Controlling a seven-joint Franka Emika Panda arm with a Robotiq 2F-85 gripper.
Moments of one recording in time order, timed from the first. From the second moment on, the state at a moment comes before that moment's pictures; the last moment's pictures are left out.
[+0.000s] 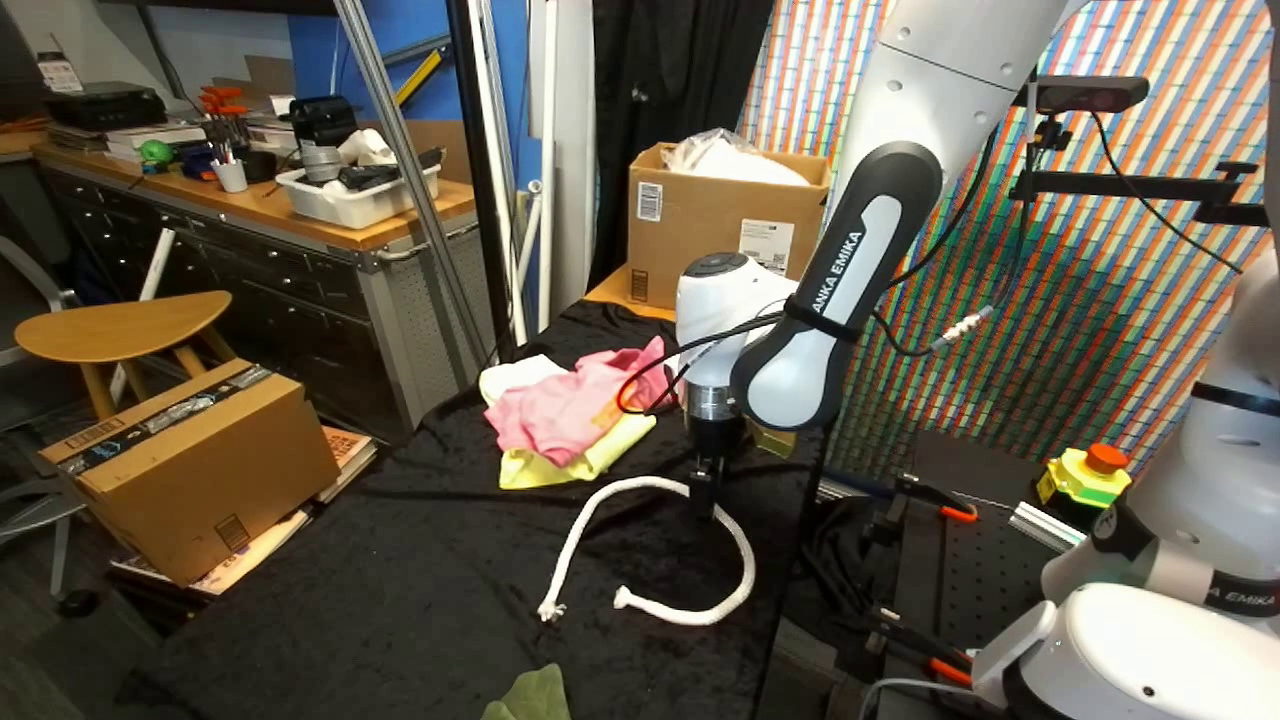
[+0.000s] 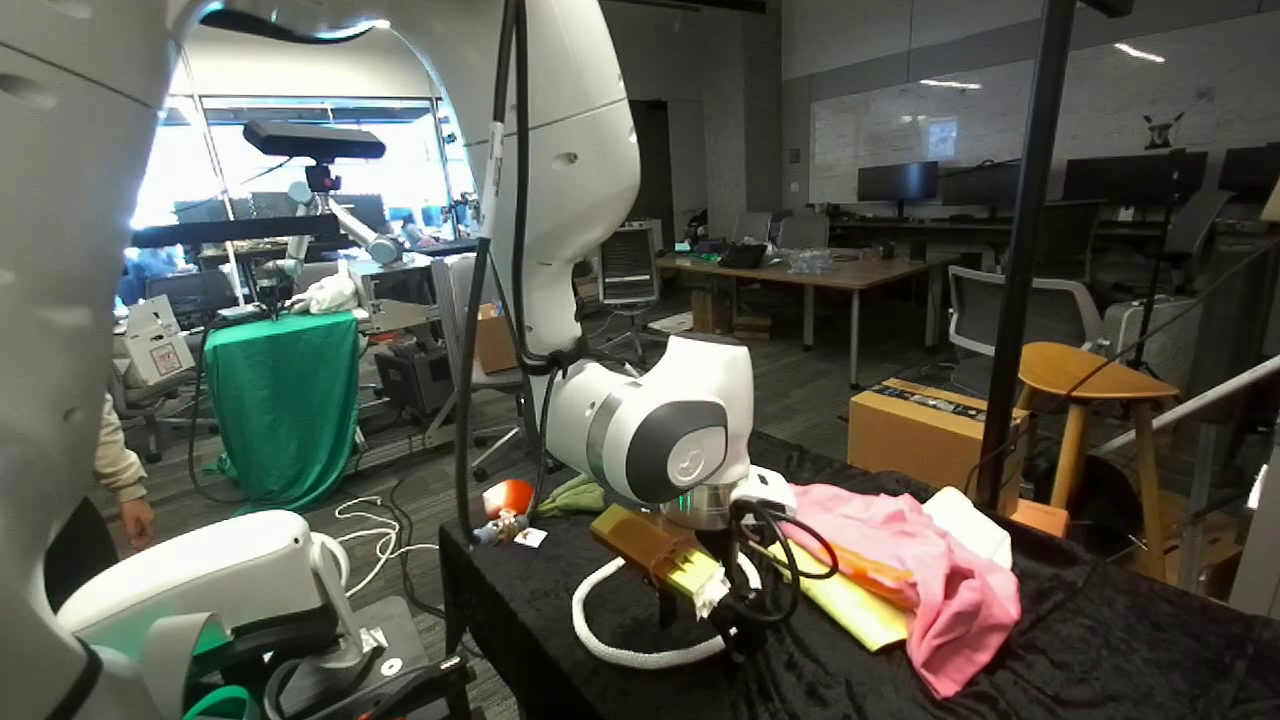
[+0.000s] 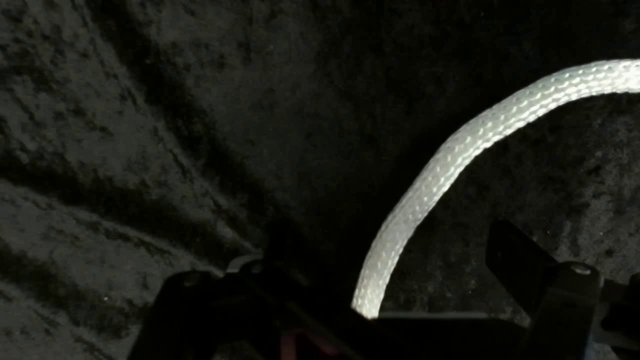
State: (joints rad) arm 0.00 0.44 0.07 -2.44 -0.15 2.79 0.02
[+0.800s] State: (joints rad) arm -0.01 0.44 0.08 -2.45 -0.09 2.81 -0.06
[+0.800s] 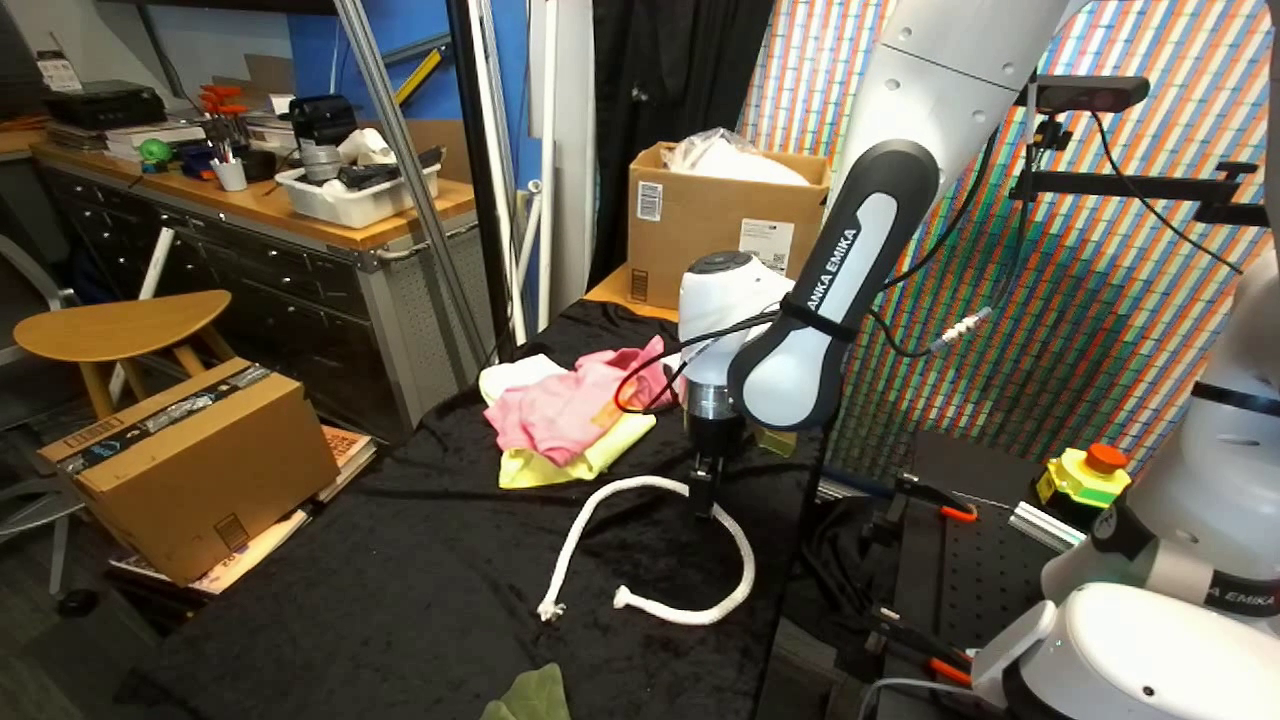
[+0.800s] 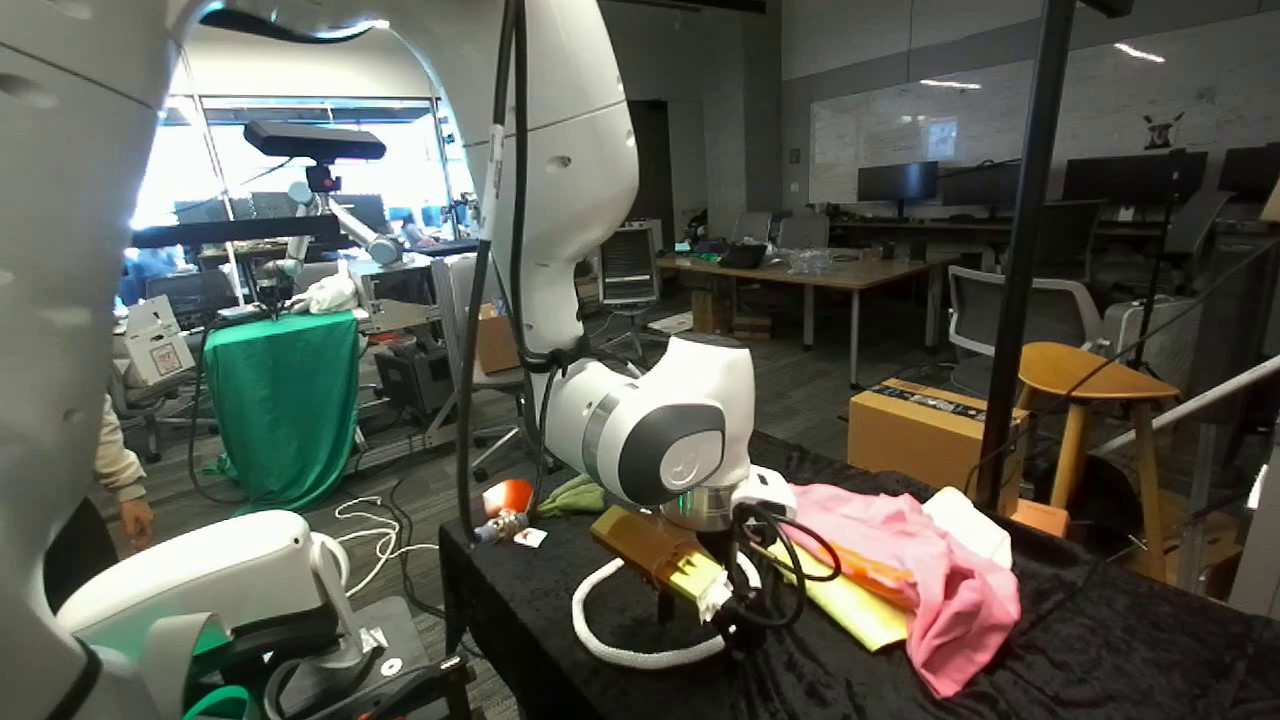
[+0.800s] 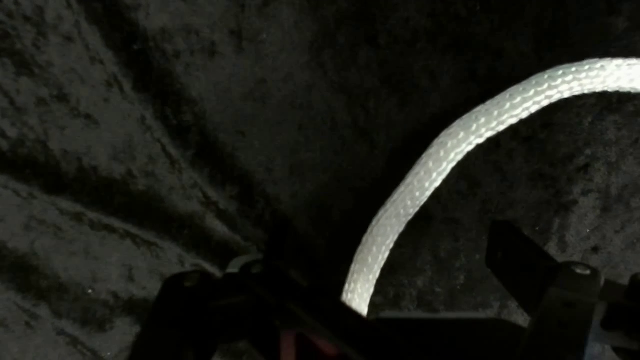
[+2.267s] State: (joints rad) arm -0.13 0.44 0.18 -2.45 0.05 2.81 -0.22
